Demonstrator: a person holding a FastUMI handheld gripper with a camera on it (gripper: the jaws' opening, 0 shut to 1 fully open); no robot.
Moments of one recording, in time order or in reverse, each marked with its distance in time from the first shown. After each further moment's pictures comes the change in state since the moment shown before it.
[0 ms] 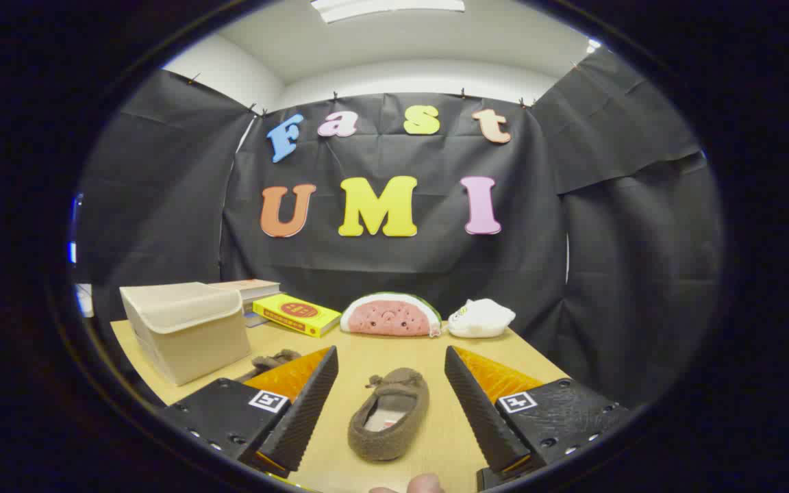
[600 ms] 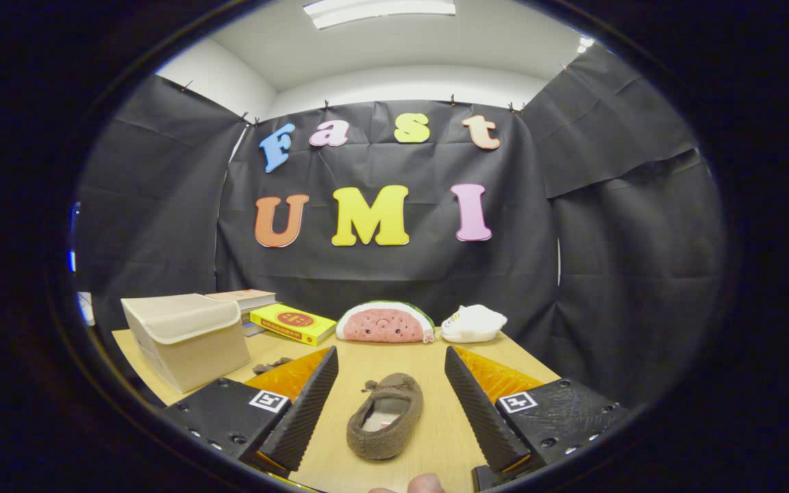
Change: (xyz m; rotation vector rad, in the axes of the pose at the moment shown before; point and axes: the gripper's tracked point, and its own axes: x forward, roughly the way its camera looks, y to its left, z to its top) arm -0.013 -0.015 0.020 0.025 -0.046 -0.056
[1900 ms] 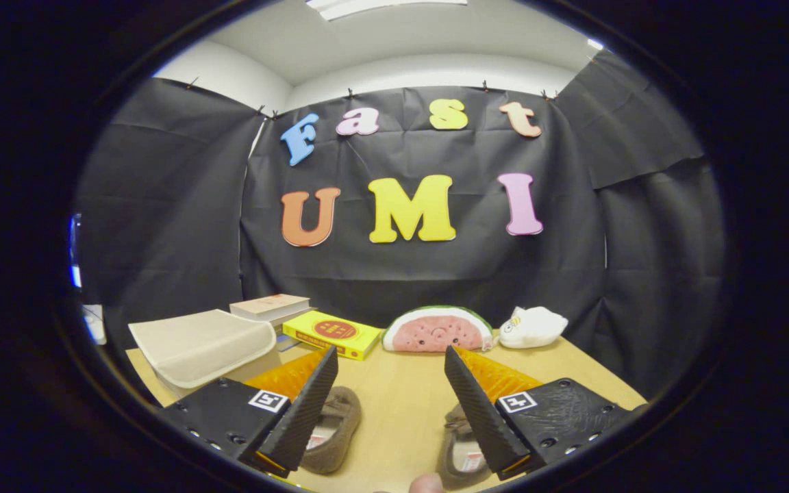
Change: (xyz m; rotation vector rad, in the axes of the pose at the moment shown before) arm 0.081 0.123 0.014 0.032 0.059 0.150
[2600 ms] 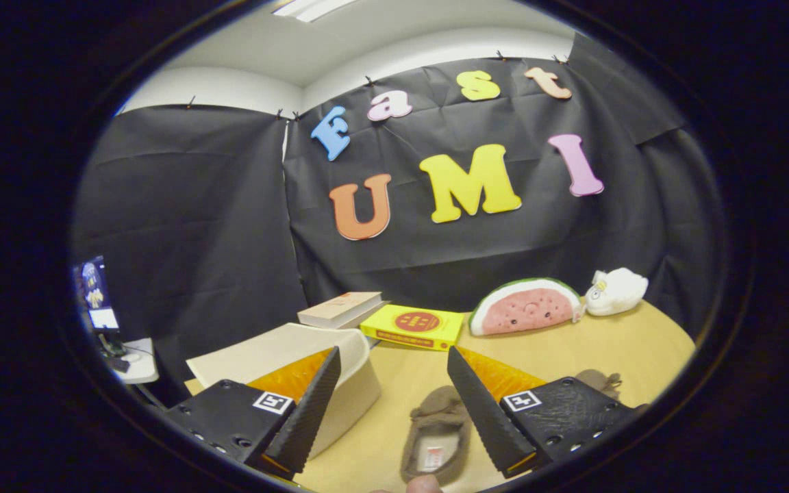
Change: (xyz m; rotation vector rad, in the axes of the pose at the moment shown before) arm 0.025 0.135 -0.010 0.175 0.118 0.270
